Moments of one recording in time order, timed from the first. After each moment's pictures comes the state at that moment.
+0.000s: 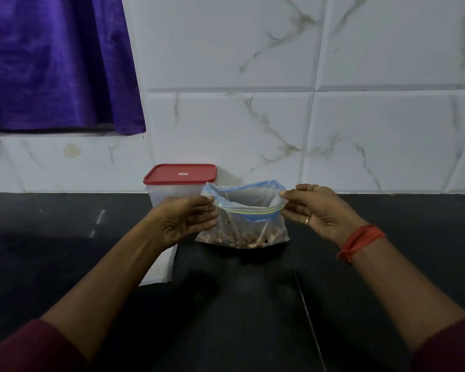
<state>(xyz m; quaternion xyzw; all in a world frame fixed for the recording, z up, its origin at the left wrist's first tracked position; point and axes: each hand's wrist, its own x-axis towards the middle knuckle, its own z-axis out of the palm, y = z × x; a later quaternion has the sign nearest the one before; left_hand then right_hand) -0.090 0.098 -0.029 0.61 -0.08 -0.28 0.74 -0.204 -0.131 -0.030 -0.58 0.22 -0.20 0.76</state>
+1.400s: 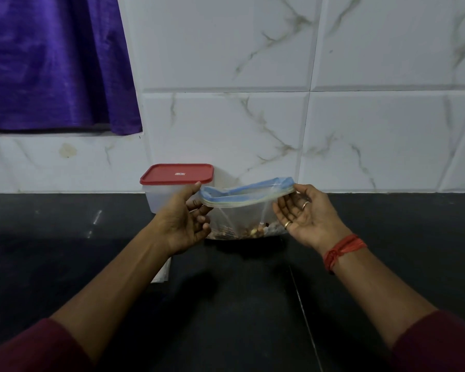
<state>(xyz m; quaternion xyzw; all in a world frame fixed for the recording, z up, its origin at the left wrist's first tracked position) -0.096 0.092 -0.037 0.52 -0.04 -0.35 0.78 -0.202 -0.121 -0.044 -0.31 0.20 -0.18 0.91</state>
